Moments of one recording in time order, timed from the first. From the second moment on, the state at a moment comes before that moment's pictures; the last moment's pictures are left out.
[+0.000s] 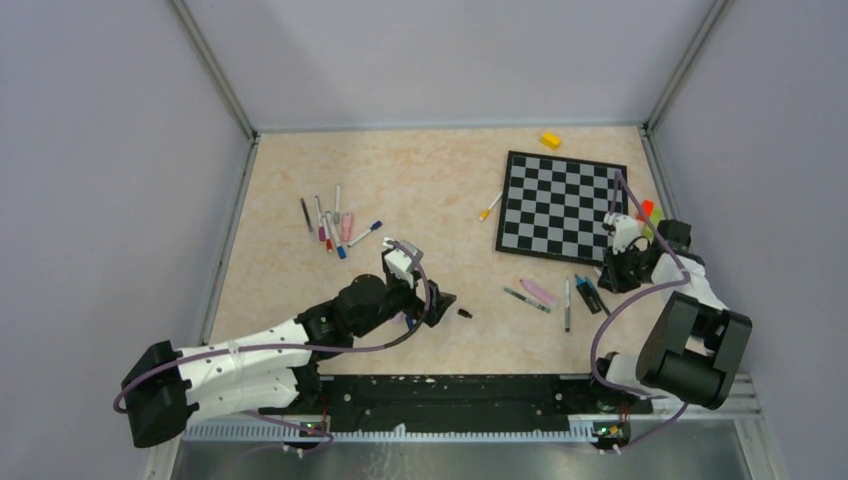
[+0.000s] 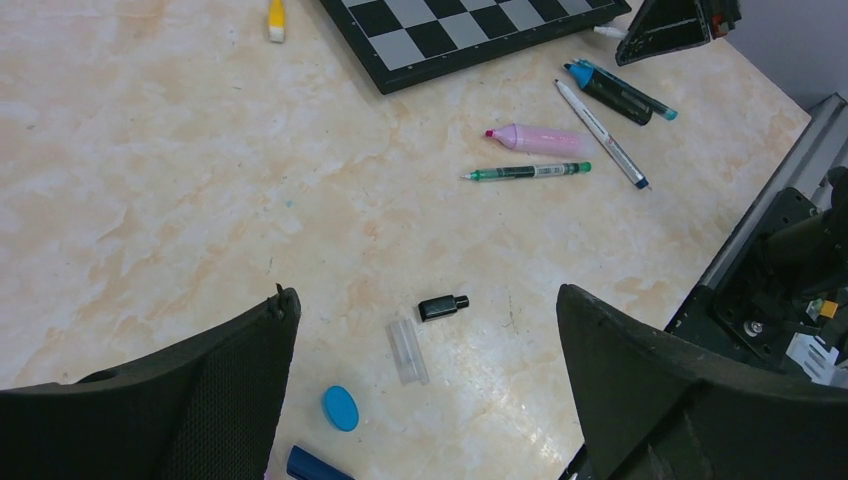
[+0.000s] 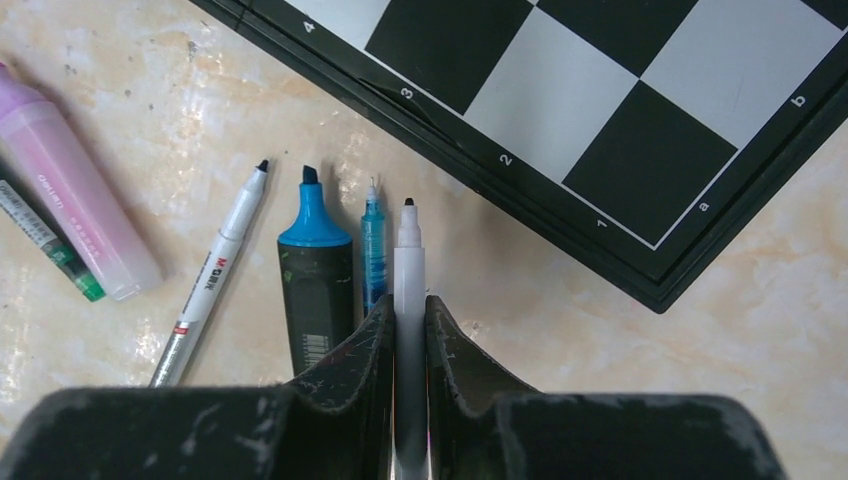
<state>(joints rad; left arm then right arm) -1.03 0.92 0.45 0.23 -0.17 -0.34 -0.43 1.31 0.67 -0.54 -0.51 -0.68</state>
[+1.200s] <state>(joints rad) -0.93 1.18 0.63 0.21 -0.02 -0.35 -0.43 1.18 0.69 -0.58 -0.60 -0.68</state>
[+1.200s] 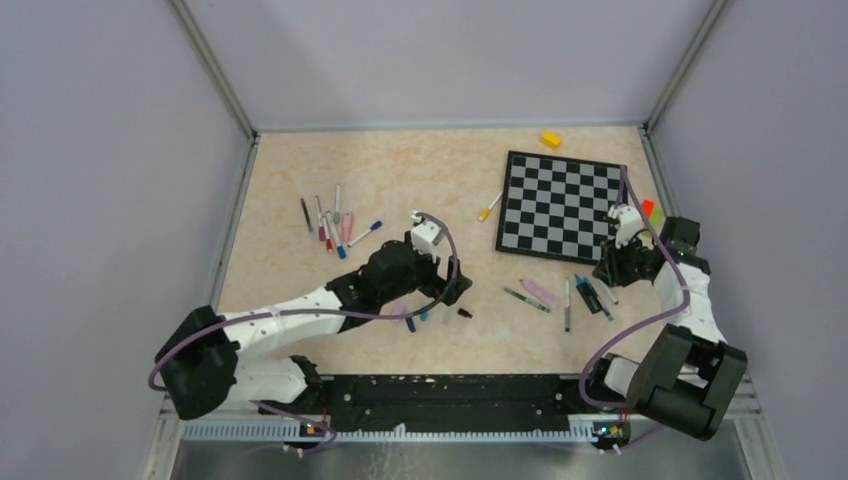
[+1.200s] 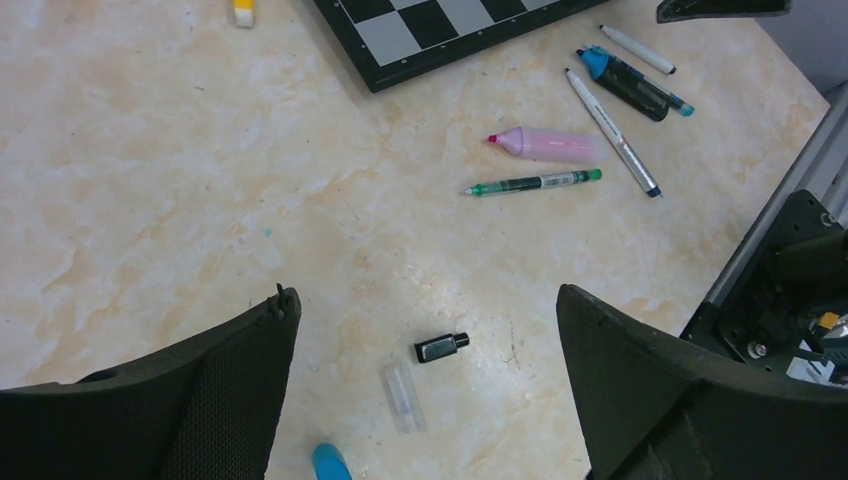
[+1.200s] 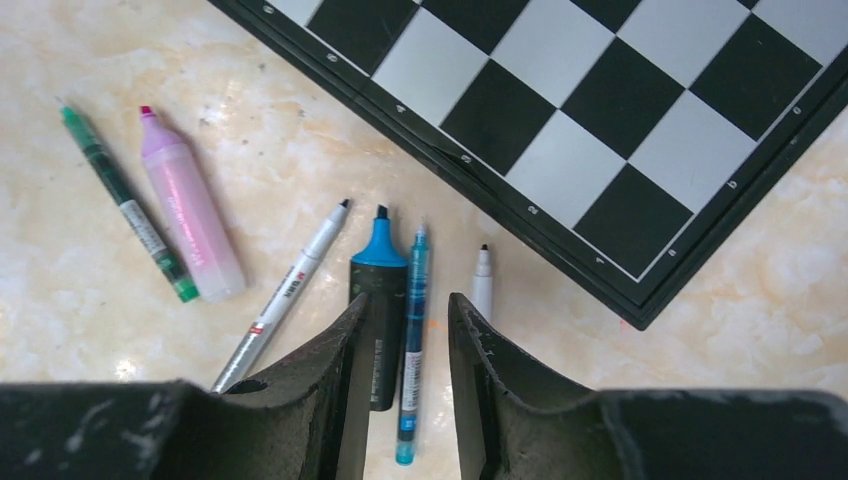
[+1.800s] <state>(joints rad) -0.76 1.90 1.34 -0.02 0.01 -0.25 -0.43 1.06 0.71 -0.71 -0.78 -0.75</state>
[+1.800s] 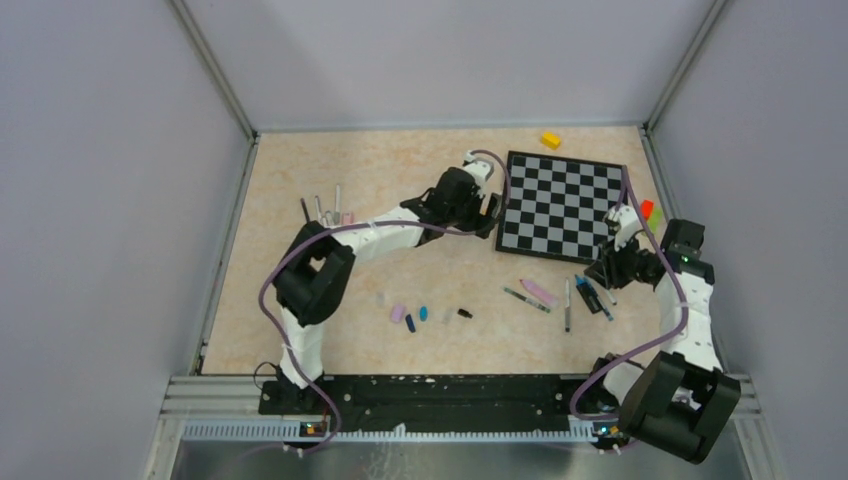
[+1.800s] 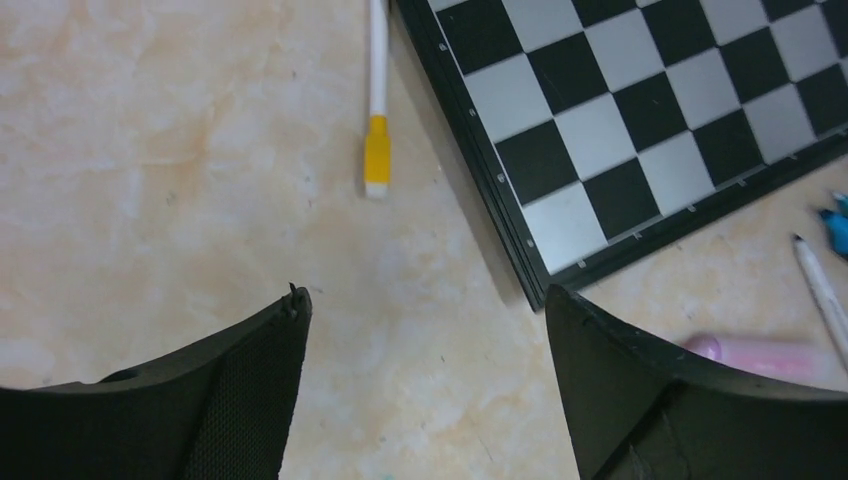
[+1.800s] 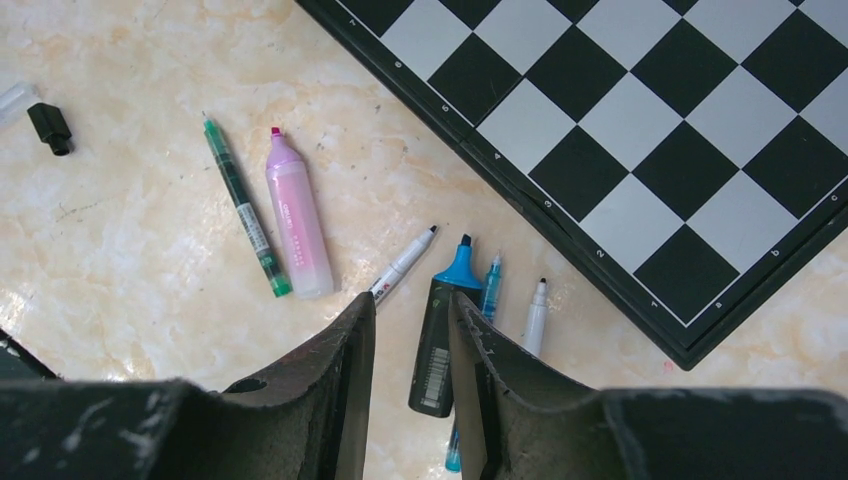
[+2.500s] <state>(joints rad) -0.73 2.36 1.93 -0.31 -0.06 -0.03 -0.43 1.05 0.71 -0.76 -0.82 -0.78</state>
